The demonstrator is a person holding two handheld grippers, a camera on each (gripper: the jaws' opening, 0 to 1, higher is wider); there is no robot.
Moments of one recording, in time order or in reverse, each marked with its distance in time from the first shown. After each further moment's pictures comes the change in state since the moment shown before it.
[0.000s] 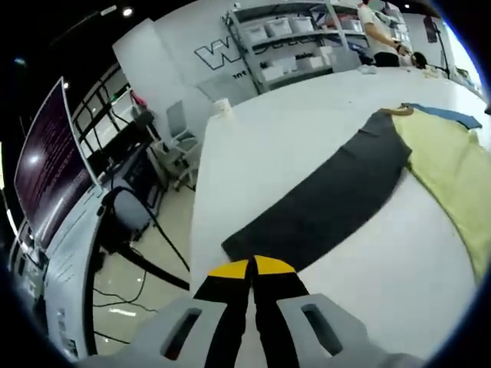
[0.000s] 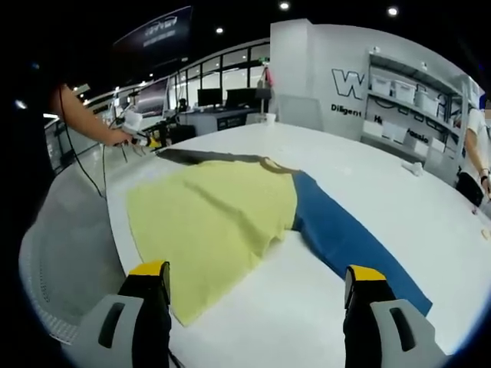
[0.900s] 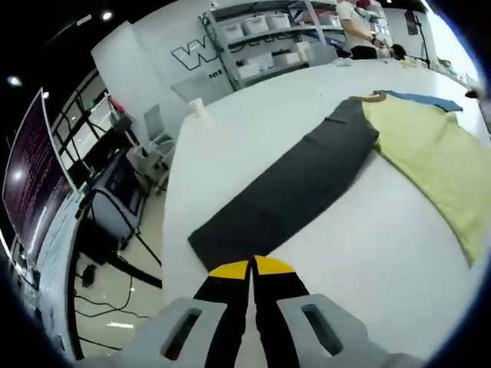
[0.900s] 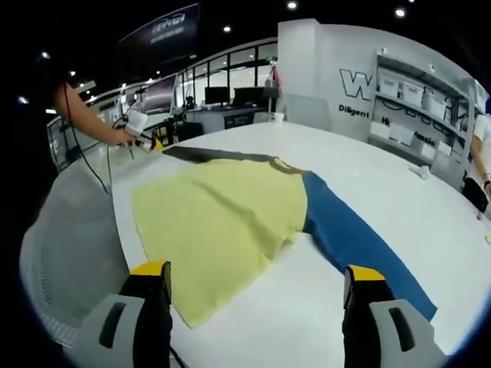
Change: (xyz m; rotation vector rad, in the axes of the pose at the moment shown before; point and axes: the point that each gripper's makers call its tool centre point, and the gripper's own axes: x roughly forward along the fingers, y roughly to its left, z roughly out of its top) left arm -0.007 -0.048 -0.006 0.114 -0.012 -0.139; right arm 0.005 0.014 -0.001 -0.020 0.013 0.040
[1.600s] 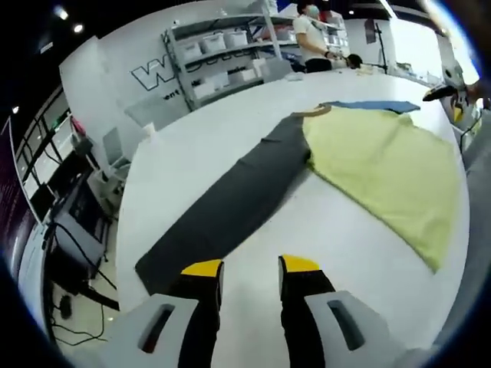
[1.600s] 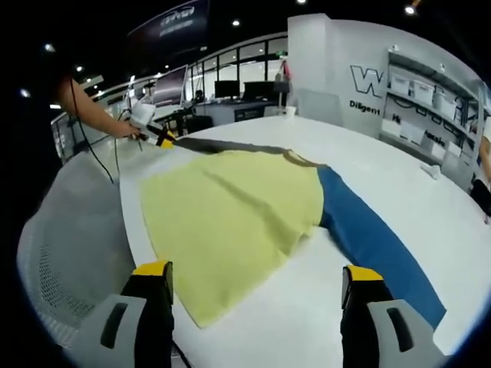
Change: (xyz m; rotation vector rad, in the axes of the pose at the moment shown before) left arm -0.004 -0.066 0.020 0.073 -0.099 -0.223; right arm 0.012 0.017 -0.009 -0.026 0.034 0.047
